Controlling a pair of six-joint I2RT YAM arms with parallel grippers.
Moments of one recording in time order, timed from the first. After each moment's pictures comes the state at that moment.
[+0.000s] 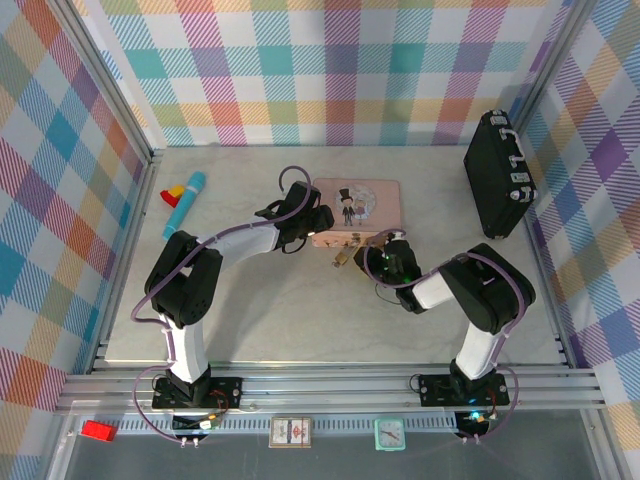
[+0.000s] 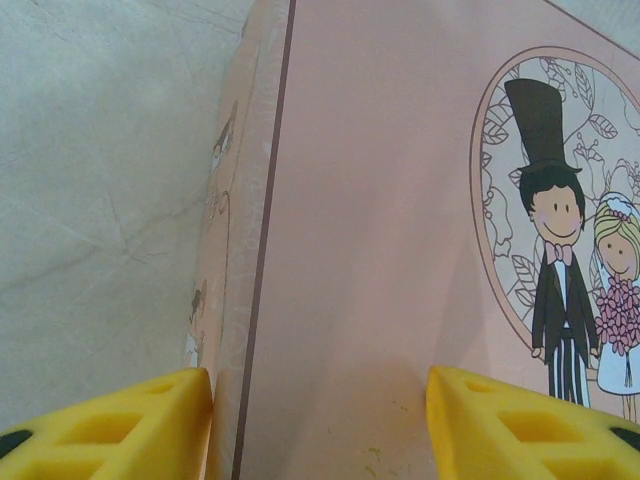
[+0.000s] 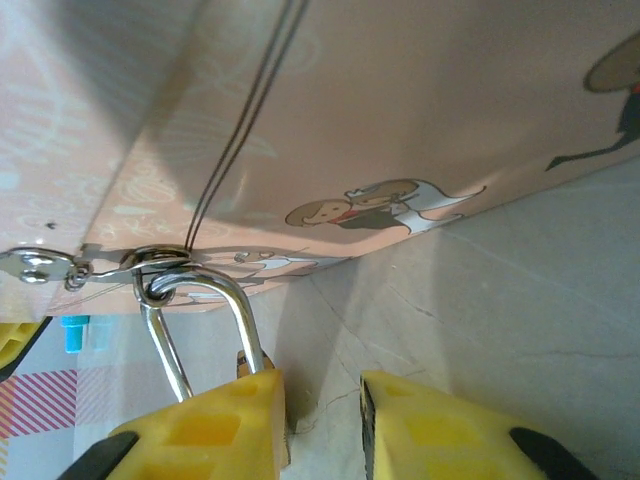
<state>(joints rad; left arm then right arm) -0.60 1.89 1.29 -0.19 -0.07 -0.77 0.54 1.78 0.49 0.79 -0.12 1.09</state>
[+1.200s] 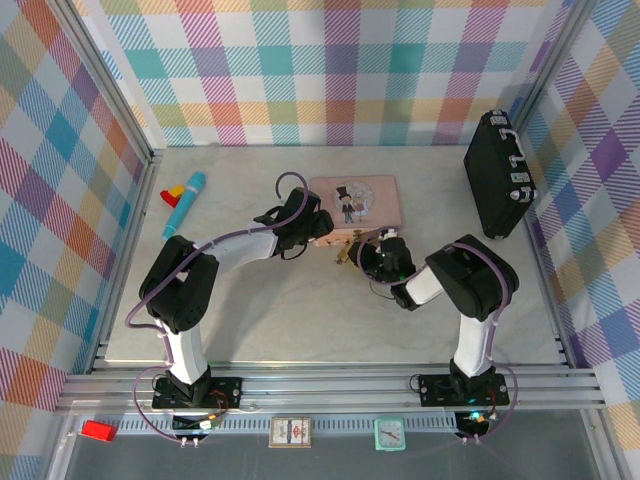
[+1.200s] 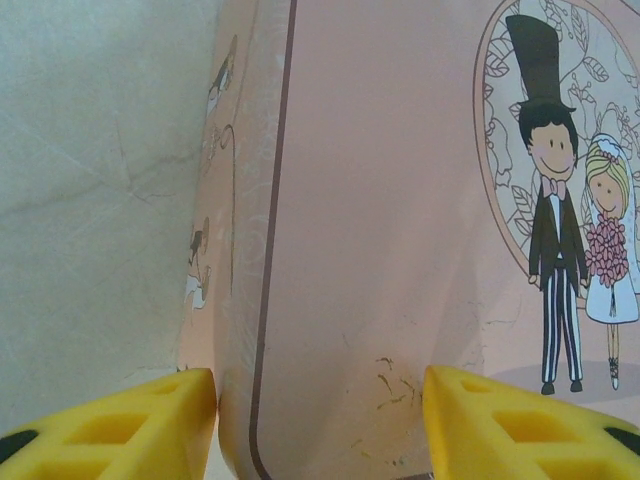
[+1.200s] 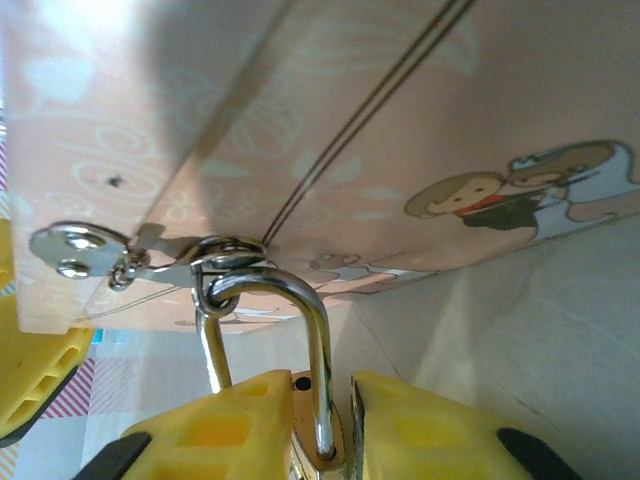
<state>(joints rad) -0.62 1.84 1.22 -0.18 -0.07 -0.86 0.54 1.90 0.55 0.94 -0.15 1.04</state>
